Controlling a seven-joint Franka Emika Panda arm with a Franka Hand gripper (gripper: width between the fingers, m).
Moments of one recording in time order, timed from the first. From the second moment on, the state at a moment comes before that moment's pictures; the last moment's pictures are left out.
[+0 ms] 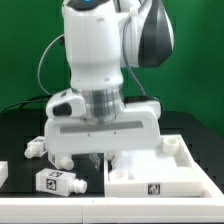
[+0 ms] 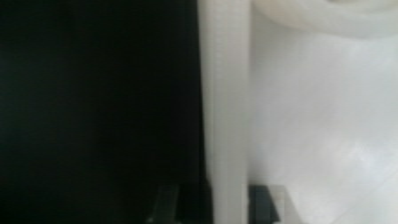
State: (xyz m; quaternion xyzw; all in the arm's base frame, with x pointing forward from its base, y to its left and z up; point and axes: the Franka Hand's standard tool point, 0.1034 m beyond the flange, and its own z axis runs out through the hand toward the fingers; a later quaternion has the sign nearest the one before) arm 0.566 -0.022 0.013 -1.00 0.04 0.06 0.06
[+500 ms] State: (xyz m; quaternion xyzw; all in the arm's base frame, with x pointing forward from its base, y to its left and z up) arm 0.581 -0.022 0.007 -1.00 0.04 0.01 0.05
